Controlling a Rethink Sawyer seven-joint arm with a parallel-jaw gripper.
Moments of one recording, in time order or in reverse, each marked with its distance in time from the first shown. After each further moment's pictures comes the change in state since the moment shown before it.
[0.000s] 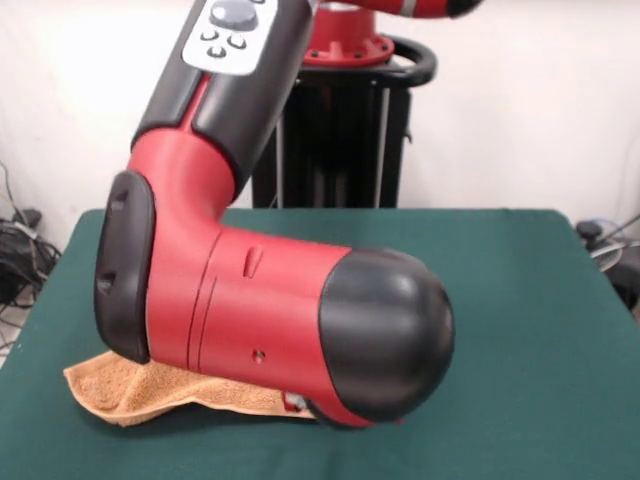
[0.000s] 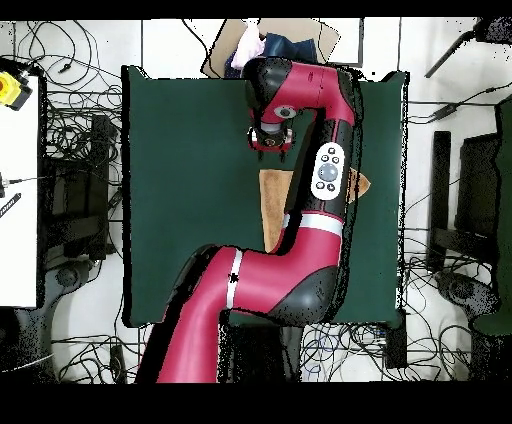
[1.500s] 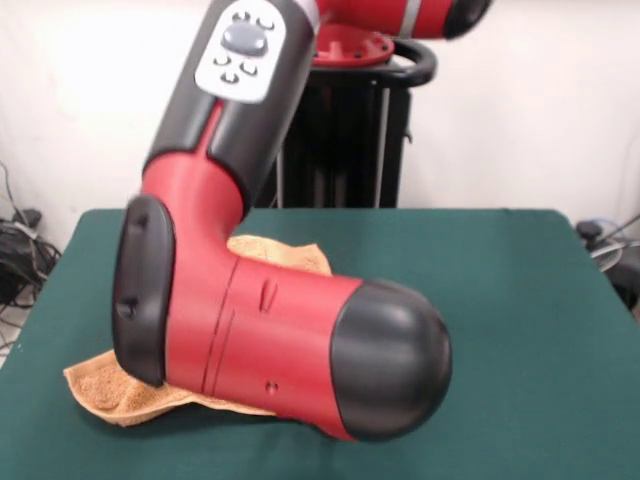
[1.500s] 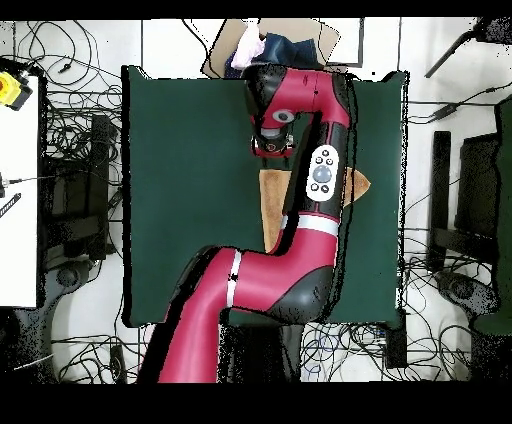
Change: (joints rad) arm 0.000 0.076 -0.009 -0.075 -0.068 0.025 0.000
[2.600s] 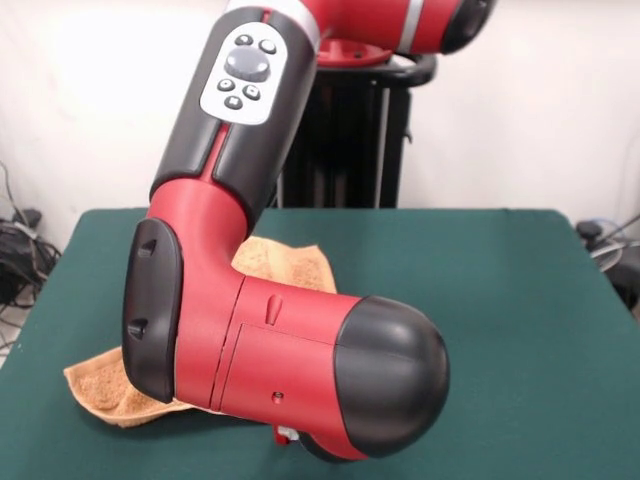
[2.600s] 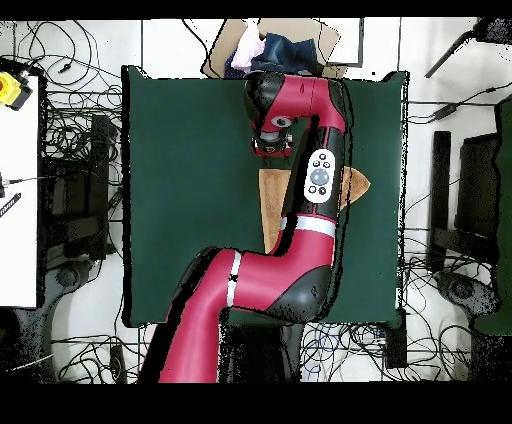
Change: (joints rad) arm -0.001 0.029 0.000 -0.019 0.004 -0.096 0.000
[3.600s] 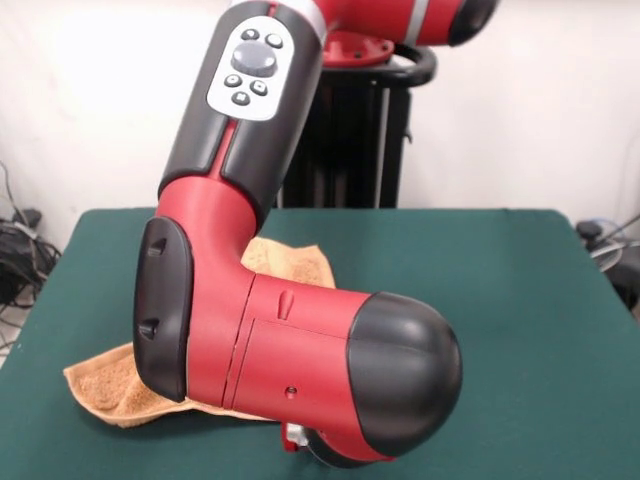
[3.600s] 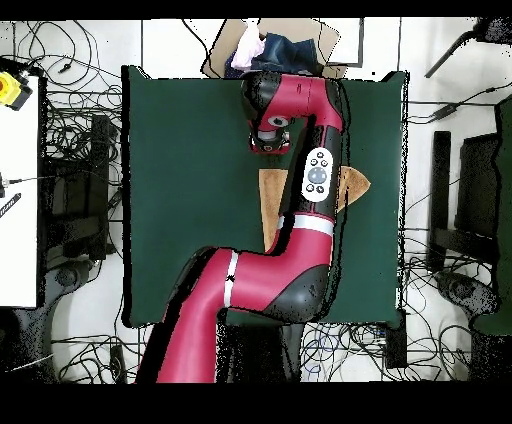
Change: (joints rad) arm 0.011 -0.026 0.000 0.048 0.013 -0.062 0.001
